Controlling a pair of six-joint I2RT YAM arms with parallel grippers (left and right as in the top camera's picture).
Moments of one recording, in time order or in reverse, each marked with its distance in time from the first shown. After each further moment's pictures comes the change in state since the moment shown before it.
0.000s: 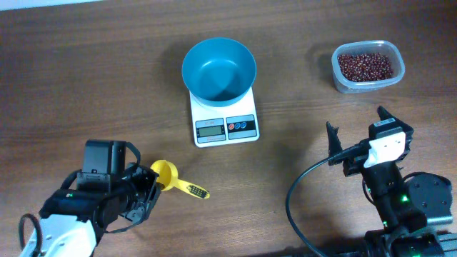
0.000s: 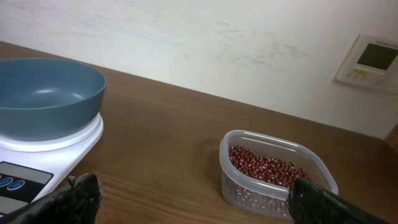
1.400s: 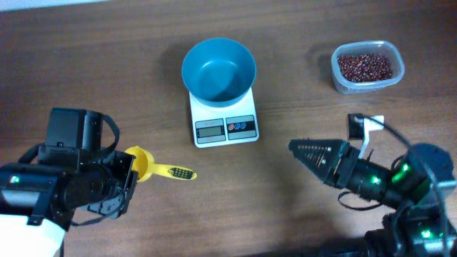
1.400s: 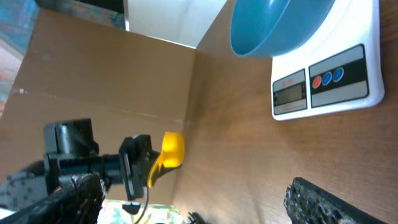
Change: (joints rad) left arm 0.000 -0.066 0.416 -0.549 -0.142 -0.132; right arm 0.000 0.405 0.176 0.019 -0.832 1.266
